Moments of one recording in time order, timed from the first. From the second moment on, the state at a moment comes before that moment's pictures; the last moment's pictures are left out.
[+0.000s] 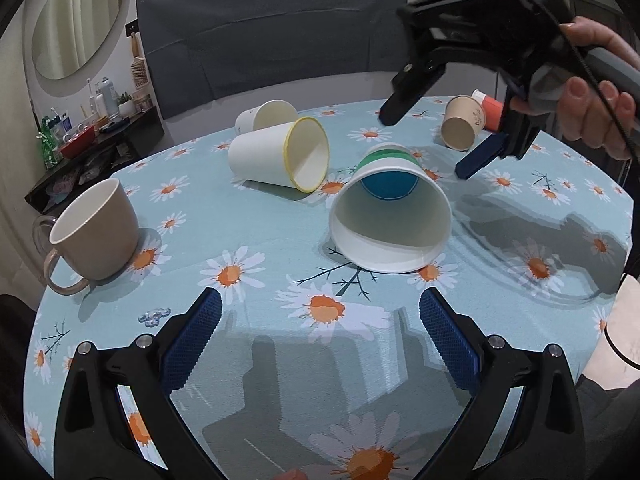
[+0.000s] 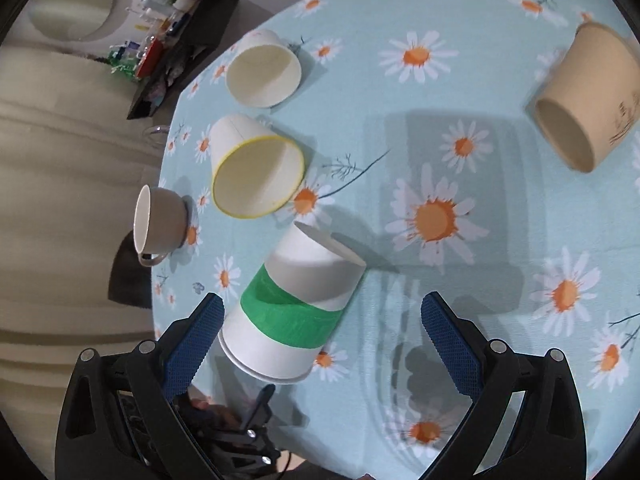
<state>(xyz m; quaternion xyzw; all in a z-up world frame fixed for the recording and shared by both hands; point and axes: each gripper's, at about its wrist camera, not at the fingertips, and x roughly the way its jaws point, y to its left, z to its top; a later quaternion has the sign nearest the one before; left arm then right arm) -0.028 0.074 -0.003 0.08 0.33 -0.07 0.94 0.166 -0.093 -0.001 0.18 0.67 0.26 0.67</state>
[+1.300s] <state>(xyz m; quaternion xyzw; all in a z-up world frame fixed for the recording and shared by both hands) -0.021 0.068 -0.012 0.09 0.36 -0.07 0.92 0.150 -0.092 0.056 -0.12 0.26 0.11 0.95</state>
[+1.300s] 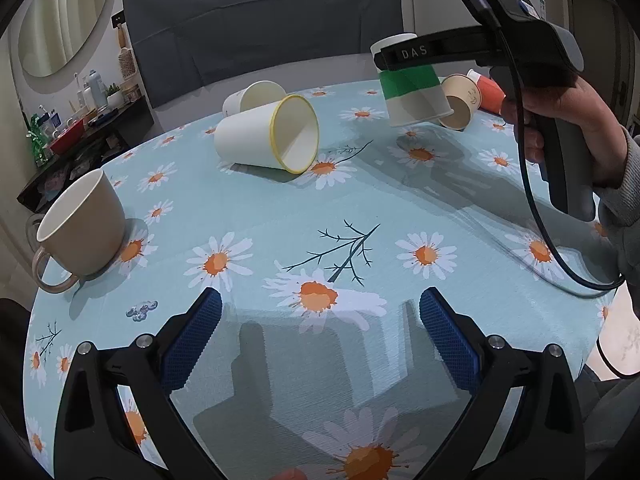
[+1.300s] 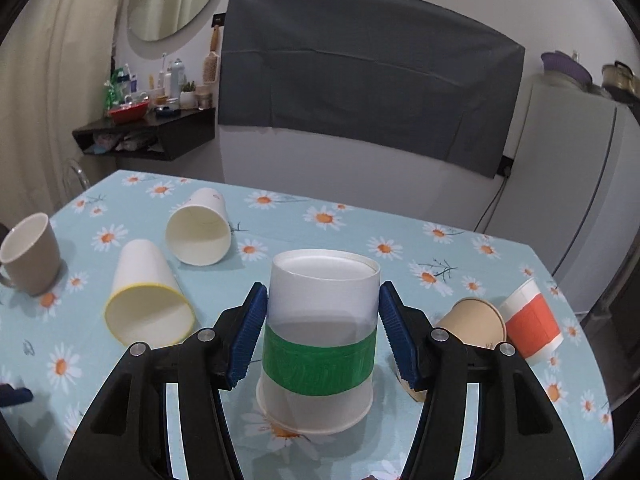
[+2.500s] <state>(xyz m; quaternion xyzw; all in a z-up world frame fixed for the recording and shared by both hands) -0.012 0.044 0.007 0.10 0.34 0.00 0.93 0.057 -0.138 0.052 -0.18 0.21 0.11 0.96</state>
